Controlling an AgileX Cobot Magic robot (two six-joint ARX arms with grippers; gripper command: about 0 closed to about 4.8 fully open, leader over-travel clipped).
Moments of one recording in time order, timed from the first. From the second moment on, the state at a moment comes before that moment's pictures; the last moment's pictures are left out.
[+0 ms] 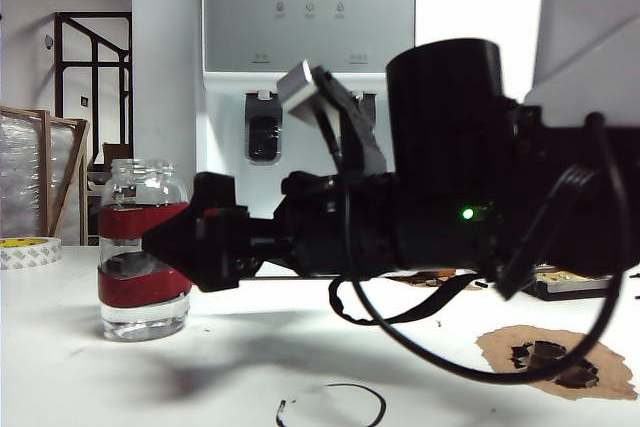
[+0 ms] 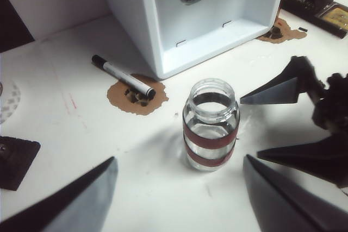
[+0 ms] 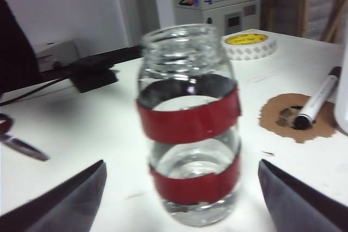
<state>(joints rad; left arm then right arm) -0.37 0.53 0.65 -0.64 0.05 0.09 0.79 2.08 0.62 1.35 -0.32 0.06</state>
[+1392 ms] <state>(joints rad) -0.37 0.53 0.65 -0.59 0.07 0.09 0.82 2.26 0.89 1.21 -0.34 0.10</state>
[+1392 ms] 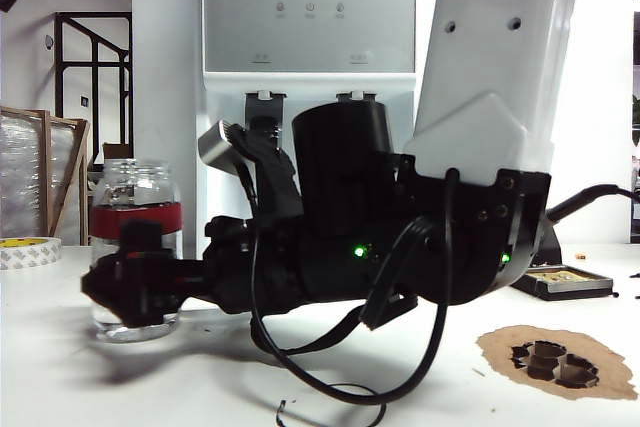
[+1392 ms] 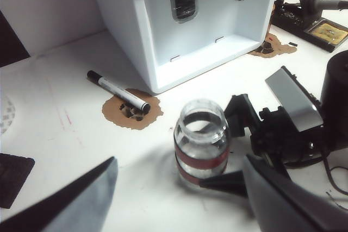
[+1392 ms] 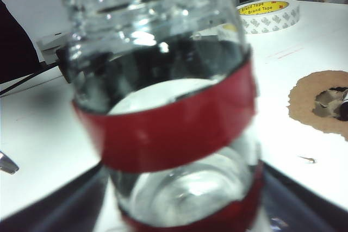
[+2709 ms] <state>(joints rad) -0.37 0.53 0.65 -0.59 0.07 0.09 0.82 2.02 0.59 1.34 0.01 0.06</state>
